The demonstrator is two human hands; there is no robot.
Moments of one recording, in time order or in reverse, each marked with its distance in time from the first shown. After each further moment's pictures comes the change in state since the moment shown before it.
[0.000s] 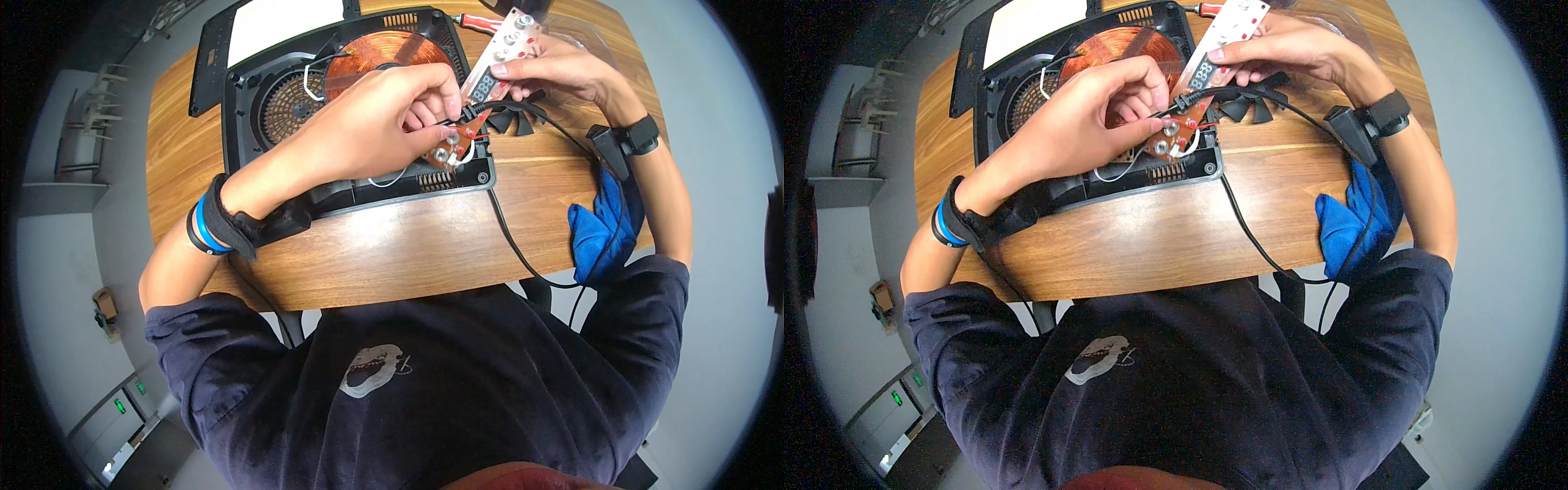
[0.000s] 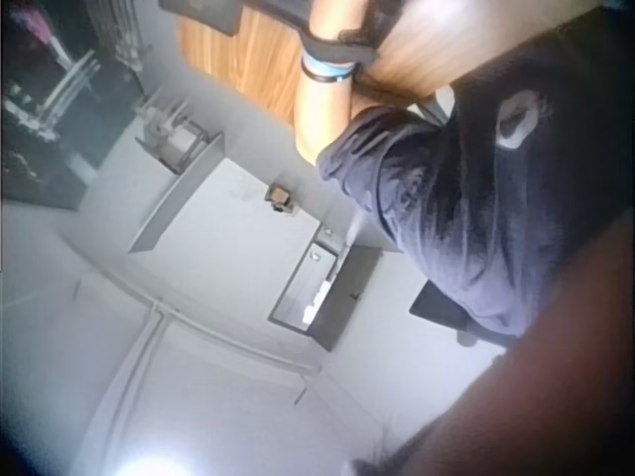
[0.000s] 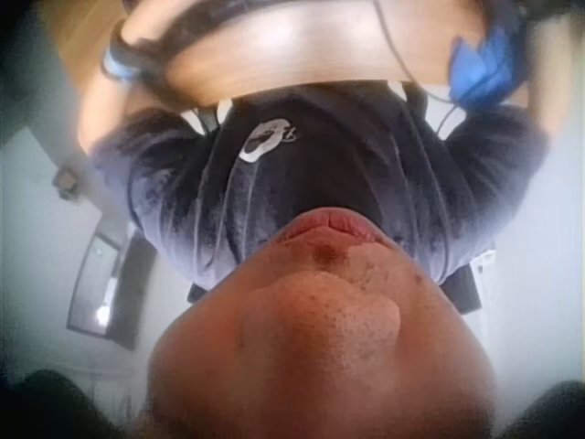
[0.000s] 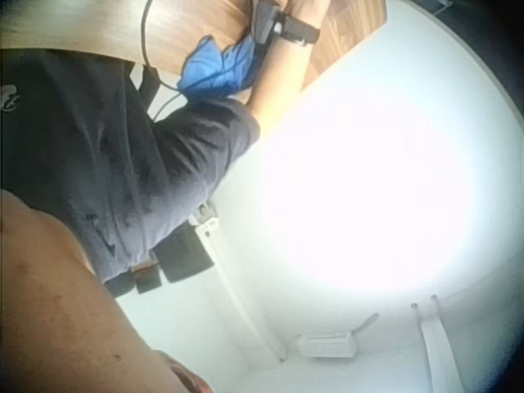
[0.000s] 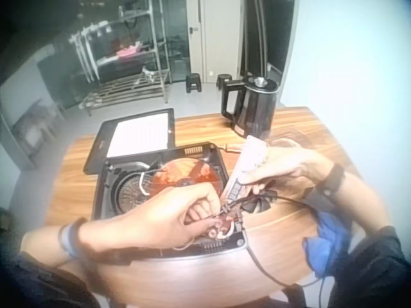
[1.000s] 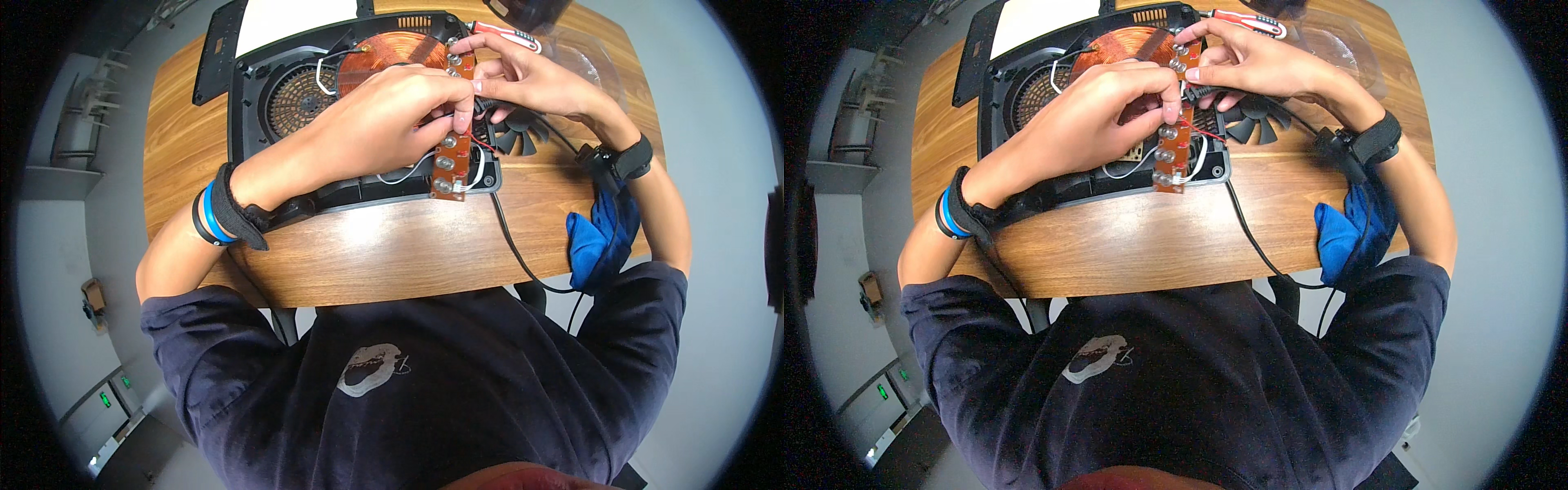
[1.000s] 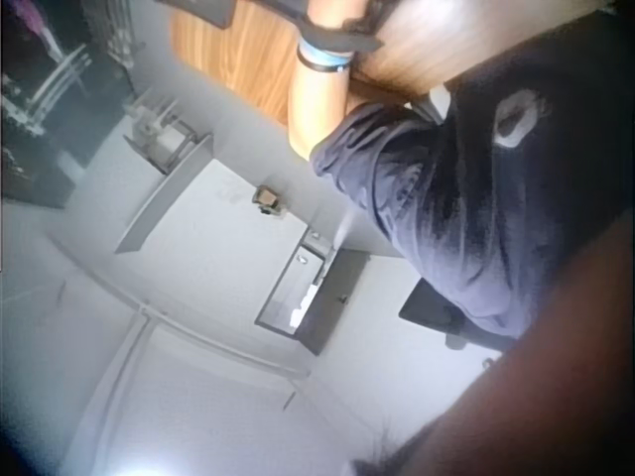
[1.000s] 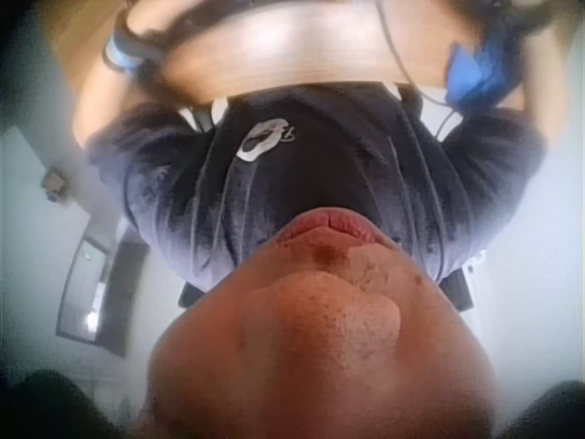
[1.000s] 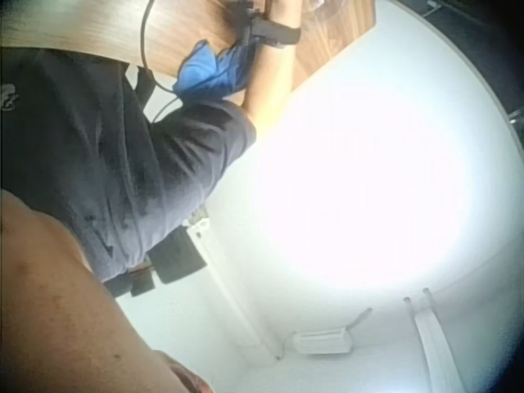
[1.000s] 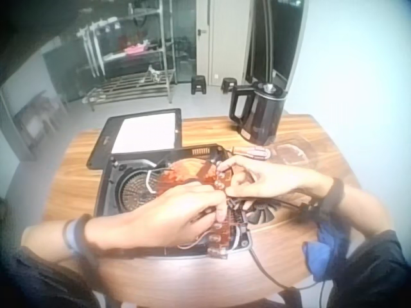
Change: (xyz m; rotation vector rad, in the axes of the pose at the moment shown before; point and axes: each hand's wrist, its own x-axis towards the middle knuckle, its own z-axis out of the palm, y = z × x) left_hand 0.000 -0.007 -0.004 0.298 0.086 0.318; right_hand 0.010 -0.008 0.035 -0.117 -0.149 -0.208
